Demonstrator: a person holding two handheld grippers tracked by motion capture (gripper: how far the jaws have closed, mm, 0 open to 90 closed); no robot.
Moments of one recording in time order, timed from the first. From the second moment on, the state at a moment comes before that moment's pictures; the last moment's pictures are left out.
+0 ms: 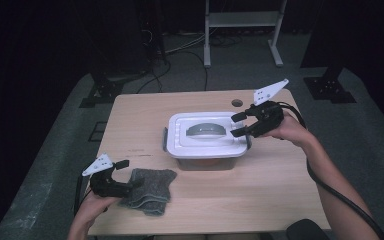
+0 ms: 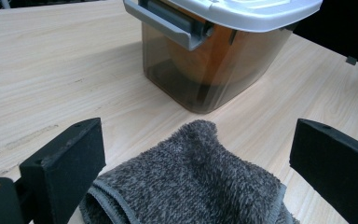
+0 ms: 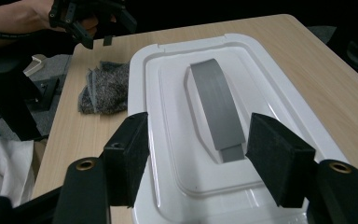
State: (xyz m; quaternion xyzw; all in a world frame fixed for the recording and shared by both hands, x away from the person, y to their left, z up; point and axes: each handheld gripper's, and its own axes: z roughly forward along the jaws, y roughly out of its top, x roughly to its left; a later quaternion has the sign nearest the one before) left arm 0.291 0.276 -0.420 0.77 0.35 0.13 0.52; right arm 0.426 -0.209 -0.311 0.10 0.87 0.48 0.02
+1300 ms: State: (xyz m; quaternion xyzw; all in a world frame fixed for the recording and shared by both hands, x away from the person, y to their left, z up) left arm 0.290 0.274 -0.423 0.77 0.35 0.13 0.51; right arm 0.385 -0.282 -0.343 0.16 0.86 0.48 0.02
